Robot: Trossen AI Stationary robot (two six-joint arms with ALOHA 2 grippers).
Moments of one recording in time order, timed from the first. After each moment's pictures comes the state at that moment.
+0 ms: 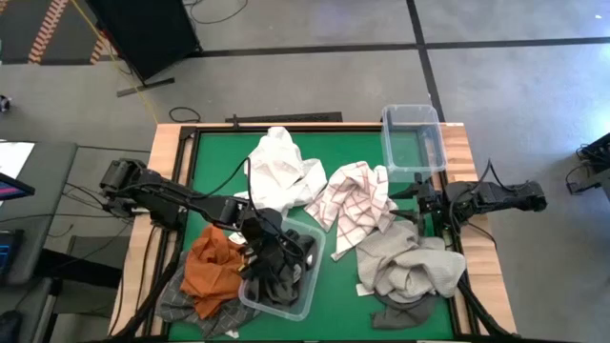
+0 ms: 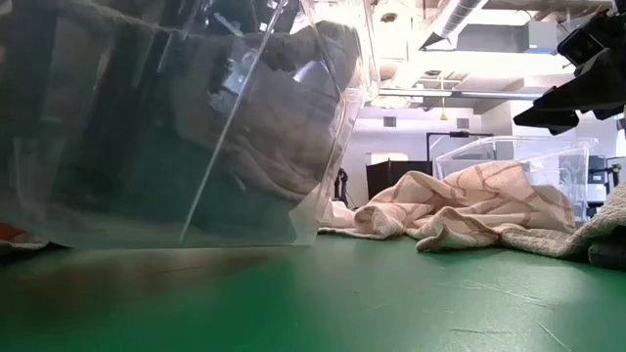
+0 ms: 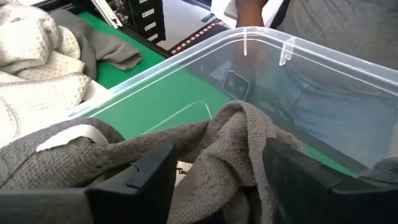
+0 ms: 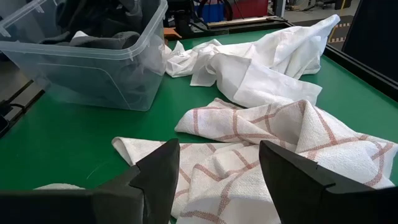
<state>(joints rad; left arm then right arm) -0.24 1.54 1.02 -0.09 0.53 0.38 0.16 0.00 0.21 -0.49 0.23 0.16</state>
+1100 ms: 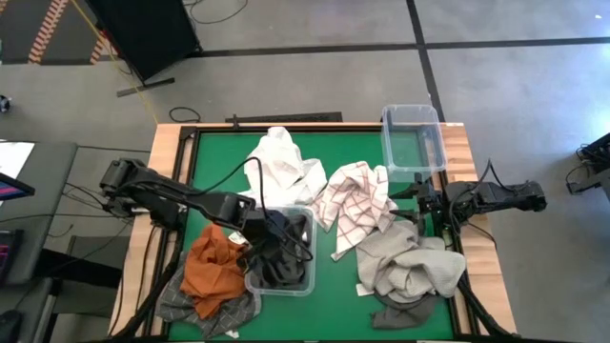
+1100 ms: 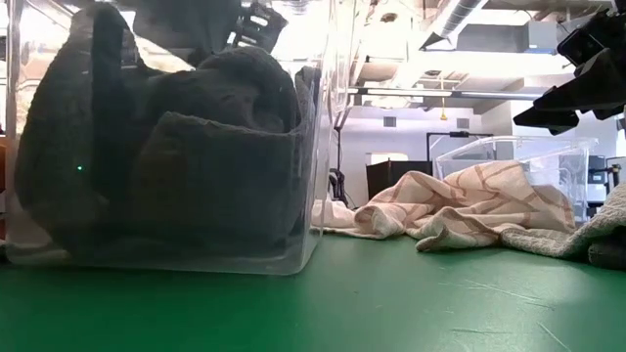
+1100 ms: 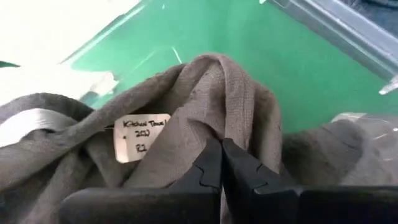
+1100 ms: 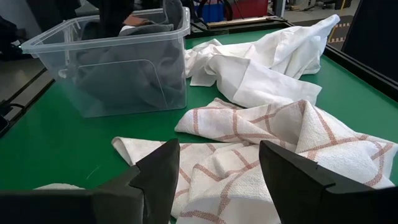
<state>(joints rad) -0.25 1.54 1.17 -0.53 0.25 0.50 0.16 0.00 0.21 -0.49 0.23 0.16</state>
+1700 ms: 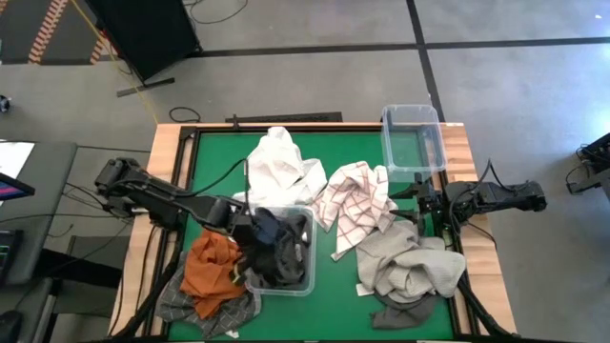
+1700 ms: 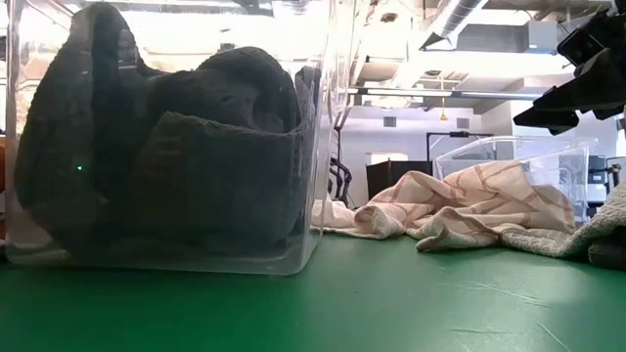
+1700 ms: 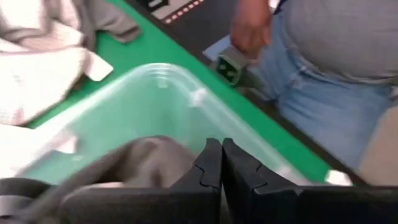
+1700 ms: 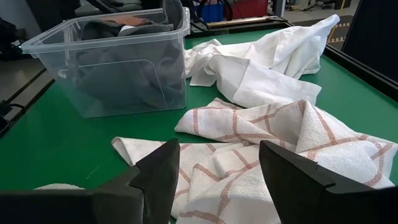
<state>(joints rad) -0.35 1.49 1.22 -0.48 0.37 0.29 0.16 0.00 0.21 -0.49 0.23 0.16</state>
